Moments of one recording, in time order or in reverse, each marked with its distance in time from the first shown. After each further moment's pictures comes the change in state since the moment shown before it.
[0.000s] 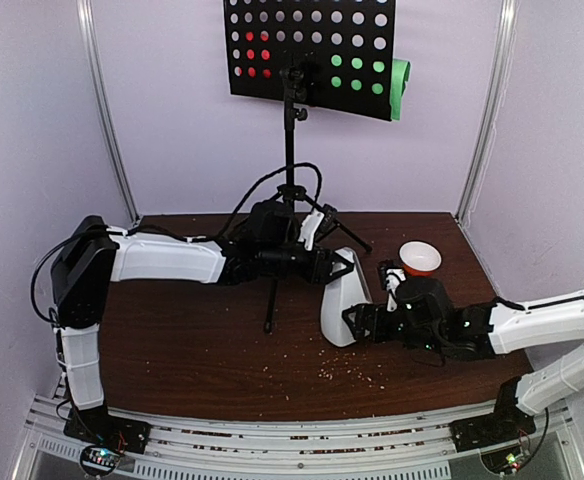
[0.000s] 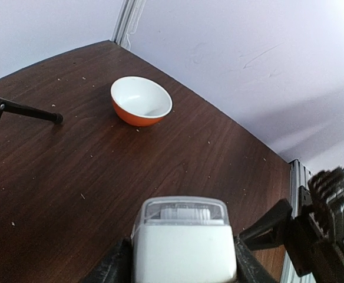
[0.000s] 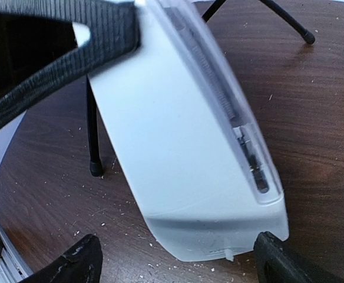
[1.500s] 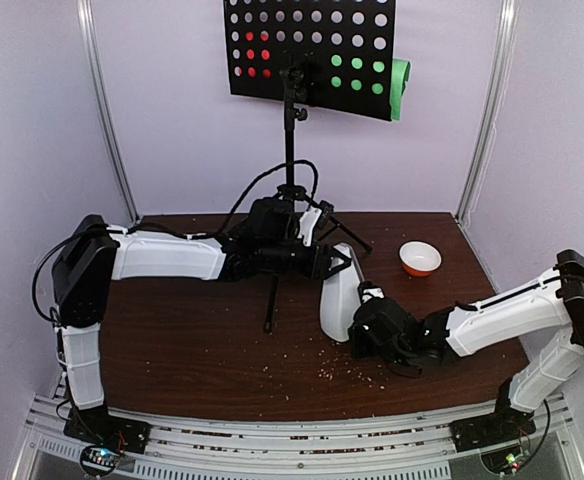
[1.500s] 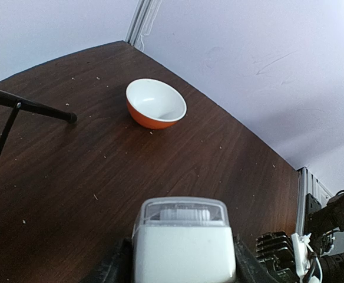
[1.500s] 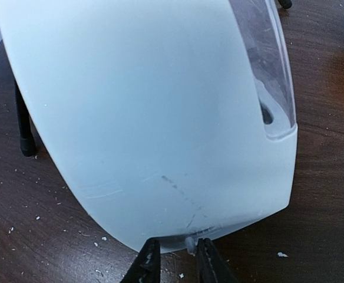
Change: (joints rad) left arm 0.010 0.008 0.023 -0.026 -0.040 -0.023; right arm 0.074 0.274 0.089 -0.063 0.153 0.057
